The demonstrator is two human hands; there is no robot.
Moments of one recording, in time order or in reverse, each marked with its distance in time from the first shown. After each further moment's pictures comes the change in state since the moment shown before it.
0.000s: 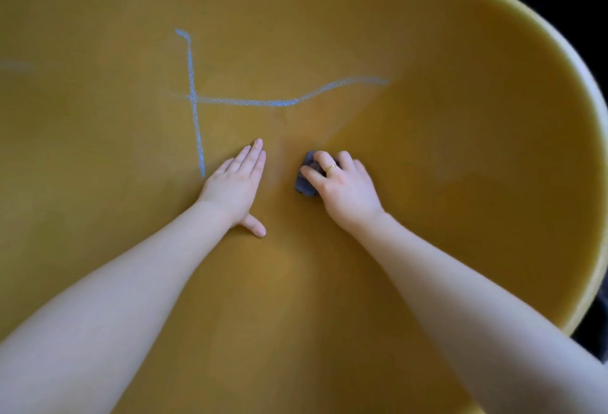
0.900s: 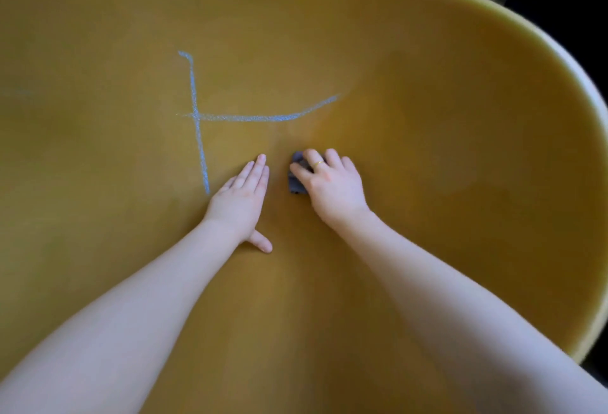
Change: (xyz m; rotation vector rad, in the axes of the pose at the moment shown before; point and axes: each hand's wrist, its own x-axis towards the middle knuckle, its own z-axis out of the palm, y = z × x) left_hand 0.000 0.002 0.000 -0.033 0.026 0.000; right_hand 0.031 -0.009 0.009 -0.006 0.069 0.068
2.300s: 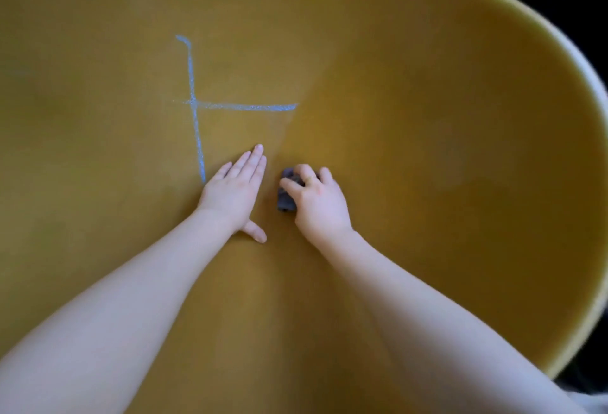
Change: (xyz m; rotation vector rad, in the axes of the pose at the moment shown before) left_hand 0.006 0.001 0.004 0.057 -0.014 -0.047; right_hand -0.027 -0.026 0.010 0.315 -0.118 0.093
